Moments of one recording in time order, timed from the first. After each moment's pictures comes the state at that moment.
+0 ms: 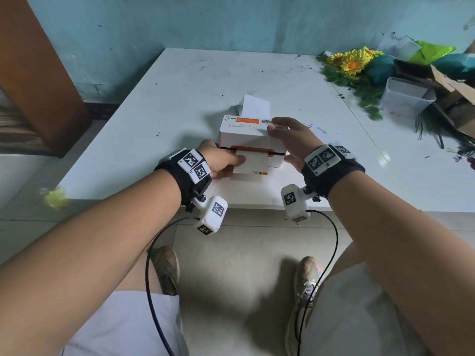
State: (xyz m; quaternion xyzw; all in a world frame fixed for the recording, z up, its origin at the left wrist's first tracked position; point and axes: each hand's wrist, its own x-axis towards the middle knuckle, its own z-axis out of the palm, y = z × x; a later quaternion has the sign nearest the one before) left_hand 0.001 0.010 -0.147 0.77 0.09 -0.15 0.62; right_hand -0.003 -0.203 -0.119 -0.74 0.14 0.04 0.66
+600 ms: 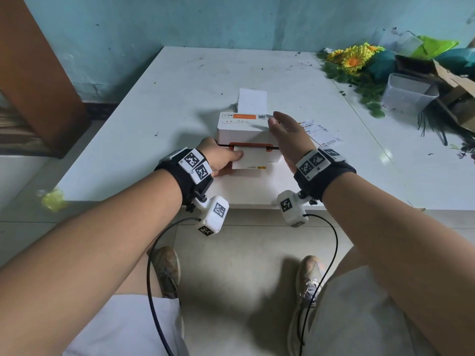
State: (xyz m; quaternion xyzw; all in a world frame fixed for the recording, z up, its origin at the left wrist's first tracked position) left_hand 0.035 0.014 -0.183 0.75 0.09 -0.13 0.64; right_hand -0.001 -0.191 -0.133 -0.78 0.07 -0.06 0.61
